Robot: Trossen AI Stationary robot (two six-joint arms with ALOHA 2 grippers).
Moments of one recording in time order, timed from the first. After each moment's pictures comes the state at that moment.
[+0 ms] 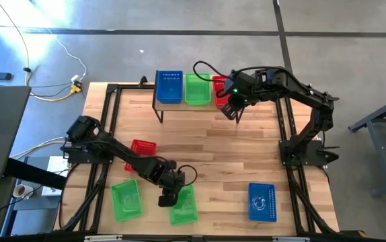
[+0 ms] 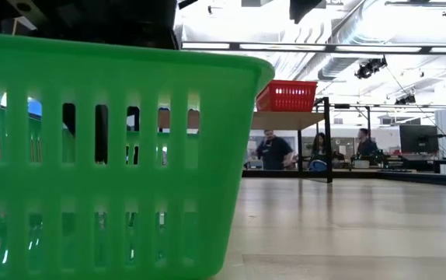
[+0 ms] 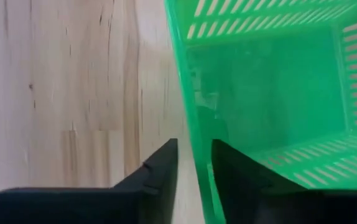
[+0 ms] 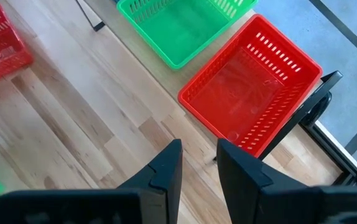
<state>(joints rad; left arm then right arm) -0.33 1.81 1.13 -0.51 -0.01 -0.45 -0.15 1.67 2.11 -1.56 0.32 0.47</state>
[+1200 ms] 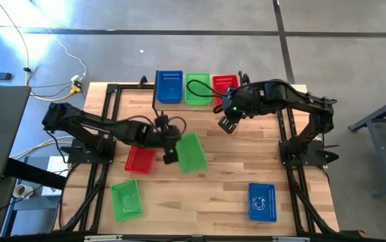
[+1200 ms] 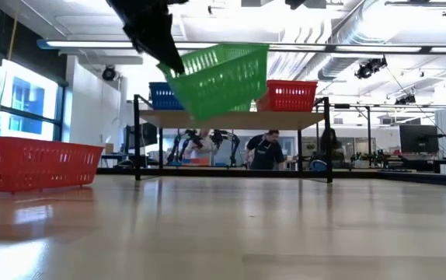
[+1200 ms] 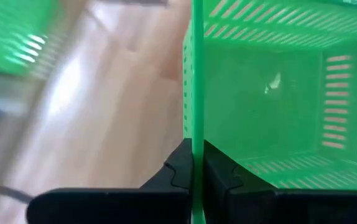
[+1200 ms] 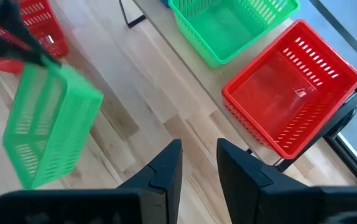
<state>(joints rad) -0.06 1.44 1.13 -0.62 -0.45 -0.23 0.00 1.68 2.11 -1.55 0.37 0.53</state>
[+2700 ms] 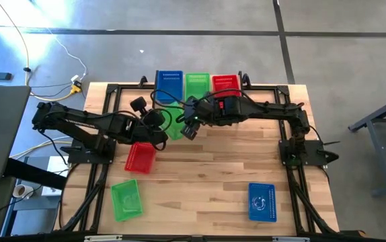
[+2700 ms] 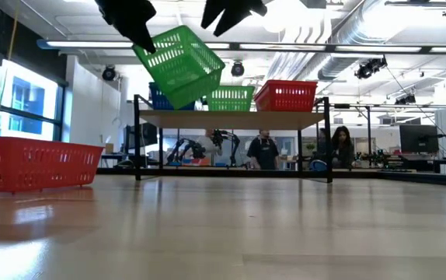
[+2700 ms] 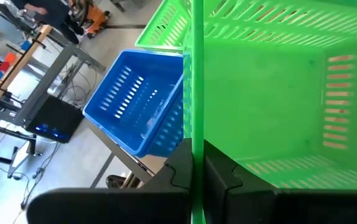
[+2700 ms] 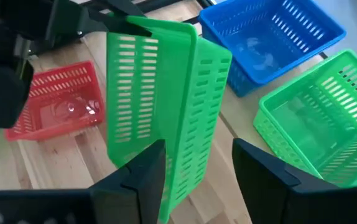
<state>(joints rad) -0.04 1.29 1.13 -0.86 -0.95 -0.23 0.01 1.94 2.11 -1.05 0.41 0.36</state>
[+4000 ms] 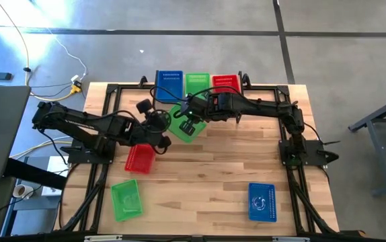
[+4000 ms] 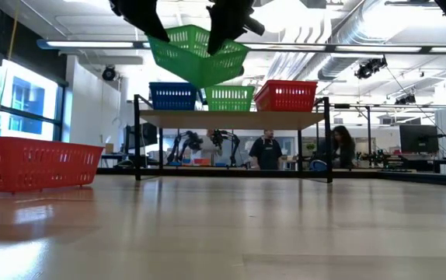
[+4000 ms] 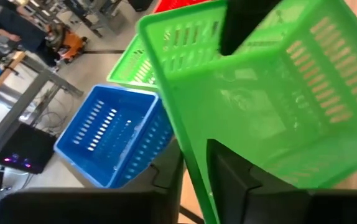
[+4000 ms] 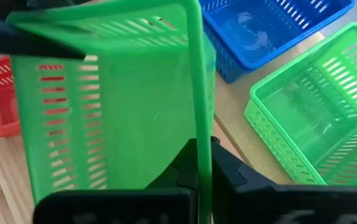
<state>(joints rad) -0.07 1.29 1.13 -0.71 -0.88 -0.11 -0.05 1.99 2.11 -1.07 0.37 0.36</state>
